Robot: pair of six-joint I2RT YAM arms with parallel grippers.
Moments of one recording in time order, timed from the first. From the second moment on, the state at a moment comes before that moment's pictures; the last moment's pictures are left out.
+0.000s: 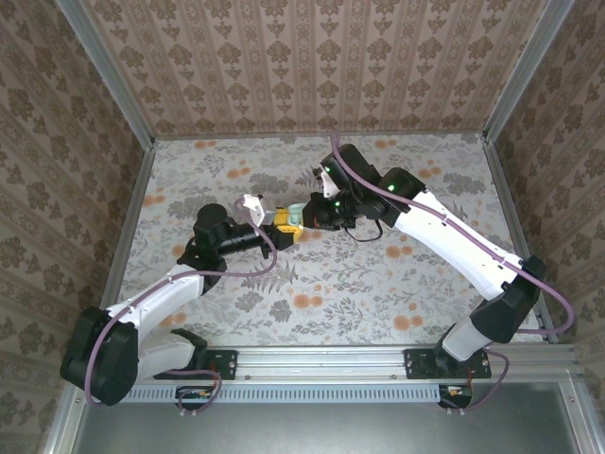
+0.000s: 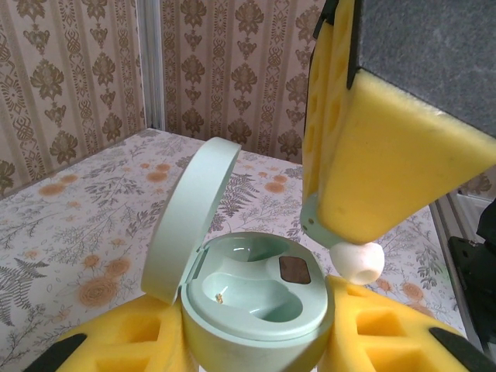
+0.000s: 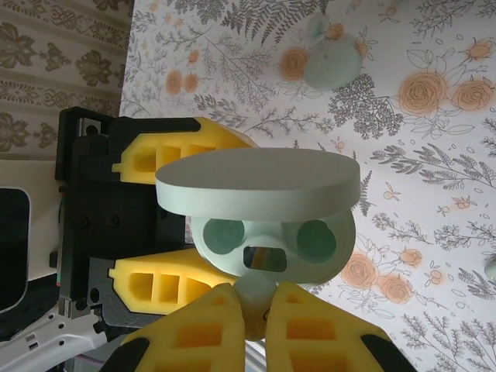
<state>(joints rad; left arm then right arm) -0.52 1.15 0.56 0.51 0.80 -0.03 0.75 1.56 1.67 -0.99 -0.27 0.71</state>
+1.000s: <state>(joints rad) -0.53 1.15 0.56 0.51 0.80 -0.01 0.76 1.61 1.68 -0.92 -0.19 0.71</state>
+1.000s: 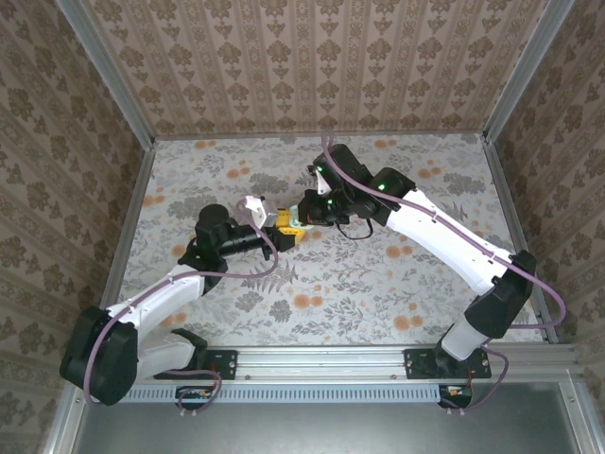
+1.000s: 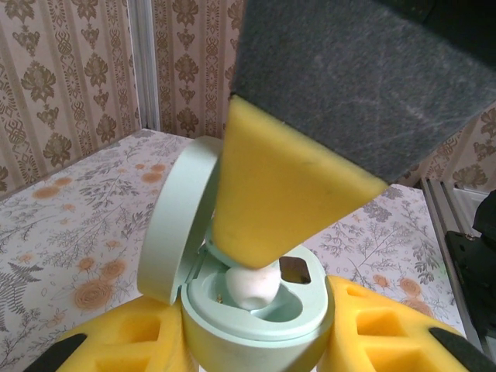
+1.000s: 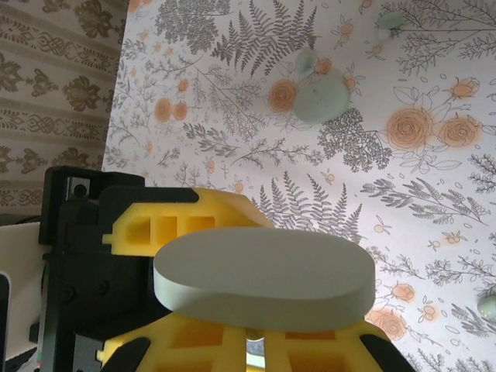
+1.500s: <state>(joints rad) -0.53 1.15 0.56 0.47 0.80 0.01 0.78 1.62 1.68 -0.93 -0.19 0.70</state>
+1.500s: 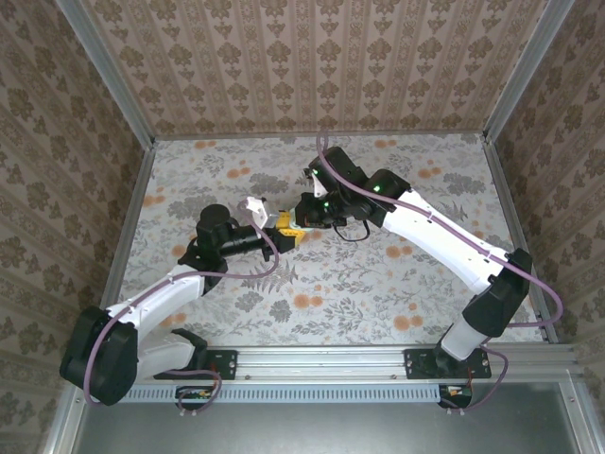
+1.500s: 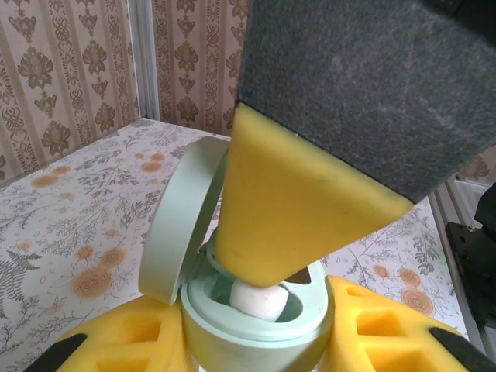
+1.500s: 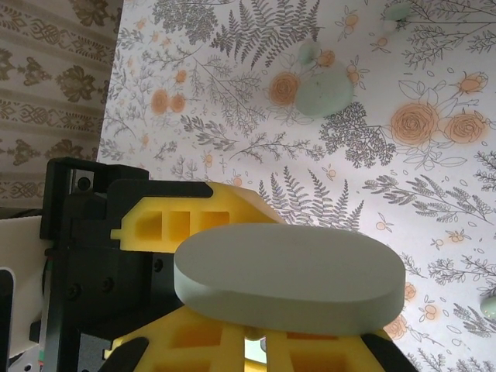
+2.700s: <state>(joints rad) -0.54 1.15 0.56 0.48 0.79 0.01 0.80 1.69 1.81 -1.06 -0.14 0.63</state>
